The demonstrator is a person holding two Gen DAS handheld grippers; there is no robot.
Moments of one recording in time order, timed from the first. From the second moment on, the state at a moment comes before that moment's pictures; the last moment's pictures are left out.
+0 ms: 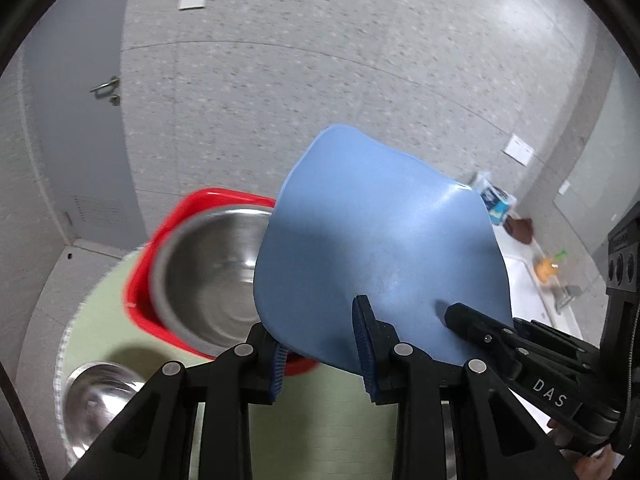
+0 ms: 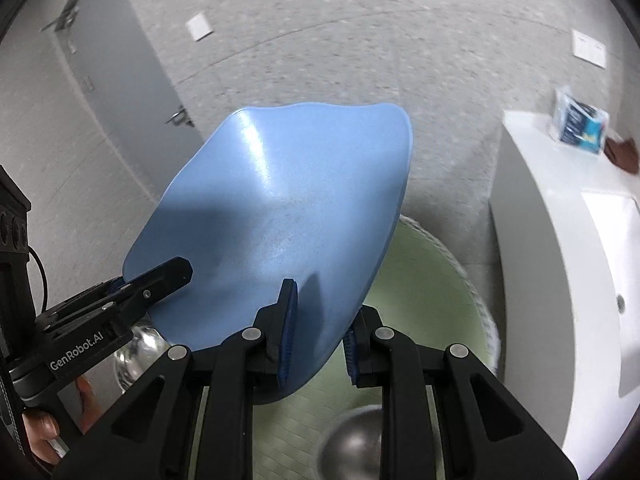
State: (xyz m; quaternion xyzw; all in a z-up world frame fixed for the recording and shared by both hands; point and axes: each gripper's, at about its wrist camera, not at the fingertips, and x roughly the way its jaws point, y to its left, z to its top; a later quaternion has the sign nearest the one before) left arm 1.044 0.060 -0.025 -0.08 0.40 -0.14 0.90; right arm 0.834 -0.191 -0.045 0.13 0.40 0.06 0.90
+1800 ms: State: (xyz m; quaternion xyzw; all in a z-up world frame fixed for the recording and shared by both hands) left arm 1.089 0.147 -0.058 -0.11 0.45 -0.07 0.88; right arm 0.903 -0.124 -0.089 0.13 0.47 0.09 0.87
